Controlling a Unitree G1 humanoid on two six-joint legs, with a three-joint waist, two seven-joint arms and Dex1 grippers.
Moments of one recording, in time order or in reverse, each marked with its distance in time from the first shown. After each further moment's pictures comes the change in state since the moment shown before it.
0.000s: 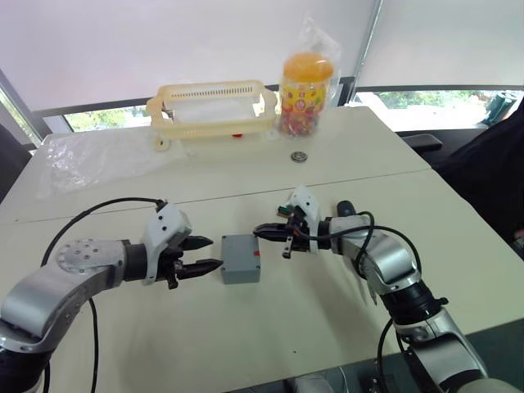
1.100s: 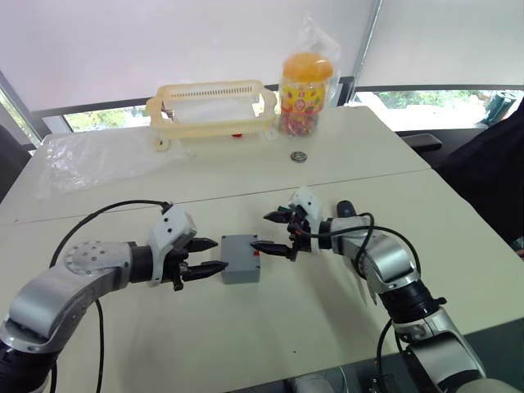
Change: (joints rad) left arm -0.010 -0.027 -0.027 0.001 0.002 -0.002 0.007; right arm 0.000 0.001 -0.048 -0.007 0.027 0.027 0.001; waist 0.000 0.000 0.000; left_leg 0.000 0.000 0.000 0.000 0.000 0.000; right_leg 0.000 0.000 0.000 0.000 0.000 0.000
